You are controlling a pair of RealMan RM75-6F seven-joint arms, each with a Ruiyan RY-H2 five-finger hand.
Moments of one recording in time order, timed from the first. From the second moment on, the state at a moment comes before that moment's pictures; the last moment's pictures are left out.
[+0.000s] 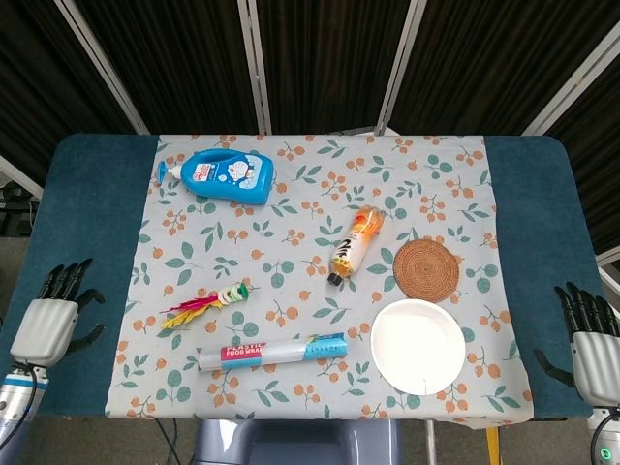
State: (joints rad) left arm -0.19 -1.20 -0.04 -1.62 1.49 1.34 0.19; right arm 0.01 -1.10 0.07 -1.67 -1.46 1.52 -0.08
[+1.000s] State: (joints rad) left arm -0.31 -1.52 -0.09 -1.42 1.31 1.19 0.38; right arm 0.01 -1.10 0.07 -1.67 -1.46 1.52 -0.08
